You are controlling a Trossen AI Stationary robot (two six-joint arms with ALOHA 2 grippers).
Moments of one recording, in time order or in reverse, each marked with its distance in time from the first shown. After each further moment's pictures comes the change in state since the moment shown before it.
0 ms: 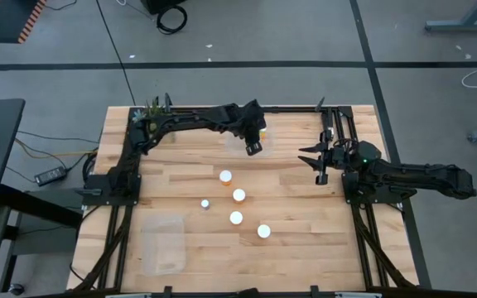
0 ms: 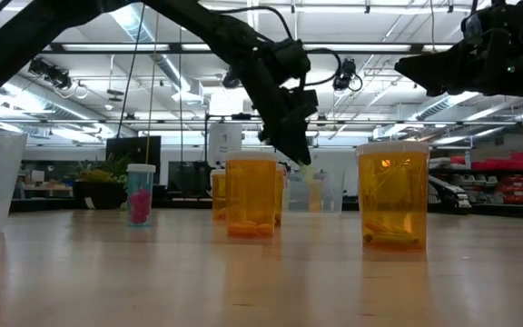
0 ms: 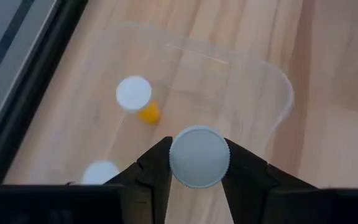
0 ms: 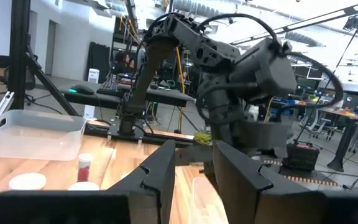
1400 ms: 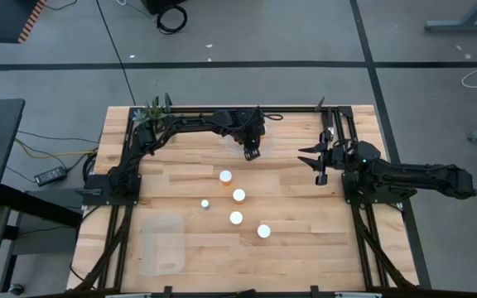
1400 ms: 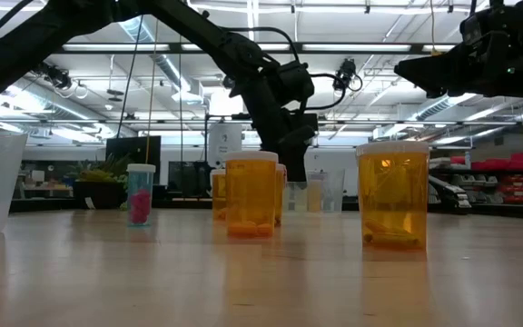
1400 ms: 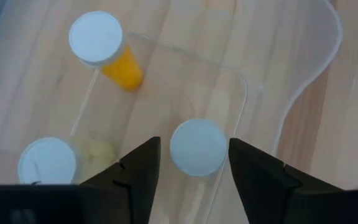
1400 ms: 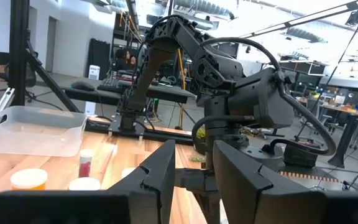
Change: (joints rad) left arm -0.002 0.073 -0.001 -0.044 0.032 -0.009; right arm 0.000 0.000 0.000 -0.014 0.000 0.000
